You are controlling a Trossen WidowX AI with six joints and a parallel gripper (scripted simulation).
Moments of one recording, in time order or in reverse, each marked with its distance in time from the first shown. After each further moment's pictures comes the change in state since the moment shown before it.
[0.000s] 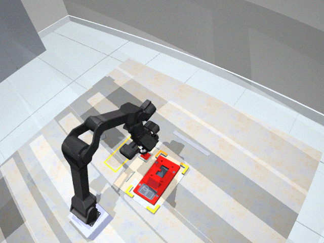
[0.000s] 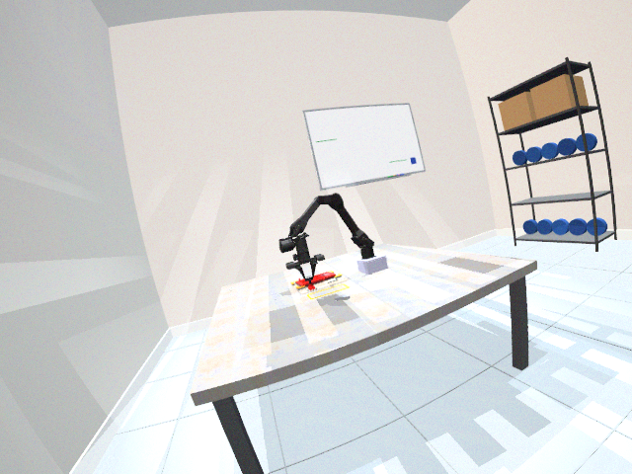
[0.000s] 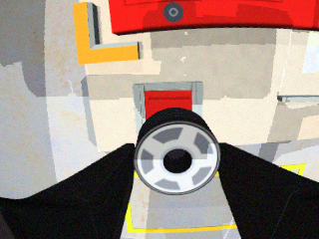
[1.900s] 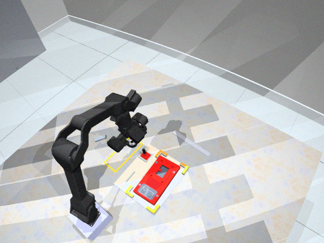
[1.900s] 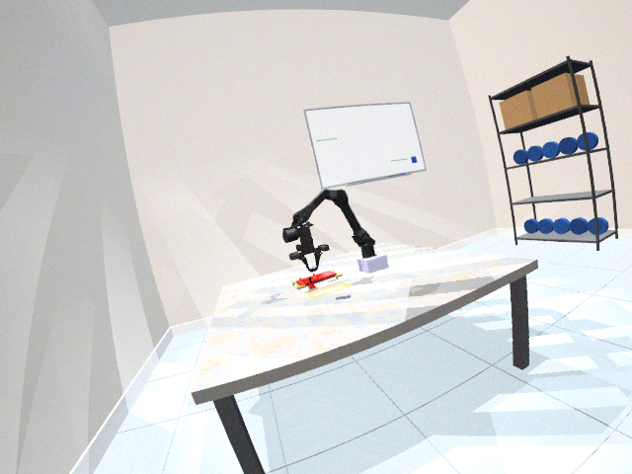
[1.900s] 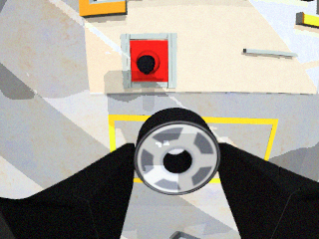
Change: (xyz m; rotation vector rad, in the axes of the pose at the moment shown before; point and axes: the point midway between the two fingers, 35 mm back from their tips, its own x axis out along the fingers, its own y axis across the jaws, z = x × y) arm -0.042 -0.018 -0.039 -0.030 0.000 -0.003
